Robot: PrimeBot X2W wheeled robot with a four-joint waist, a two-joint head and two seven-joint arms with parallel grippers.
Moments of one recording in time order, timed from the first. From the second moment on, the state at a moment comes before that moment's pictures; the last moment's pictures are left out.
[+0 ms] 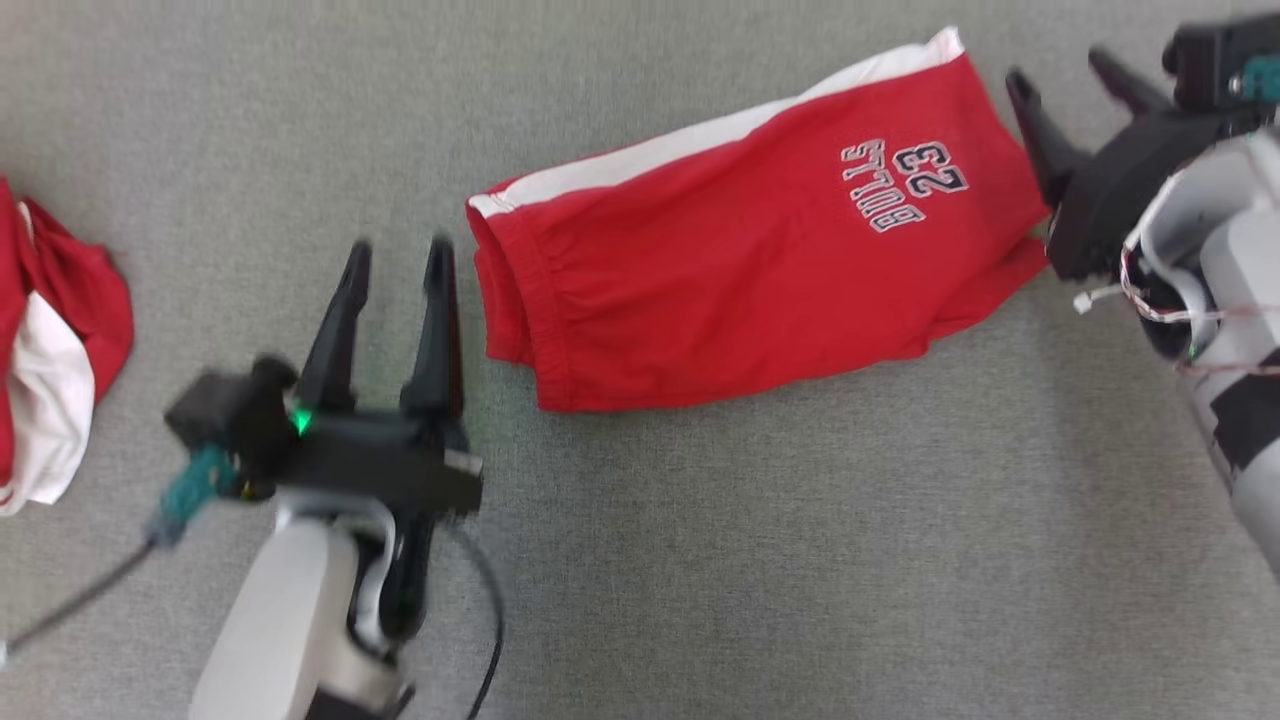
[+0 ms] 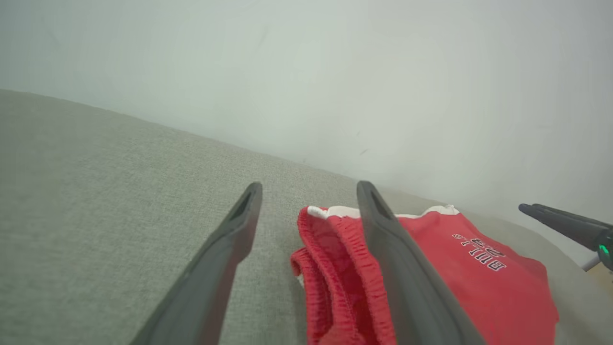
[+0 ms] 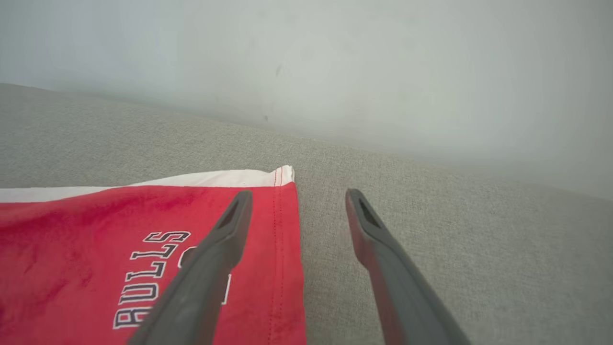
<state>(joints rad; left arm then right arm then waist) -0.55 0.08 -0.22 0.32 -0.59 -0.09 -0.26 -1.07 -0.42 0.52 0.82 0.54 0.13 0.06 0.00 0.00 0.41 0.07</state>
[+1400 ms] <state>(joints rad) -0.05 0.06 -0.12 0.00 -0.12 -0.11 -0.26 -0.98 -0.39 0.28 1.08 0.55 0.13 0.25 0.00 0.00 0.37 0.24</state>
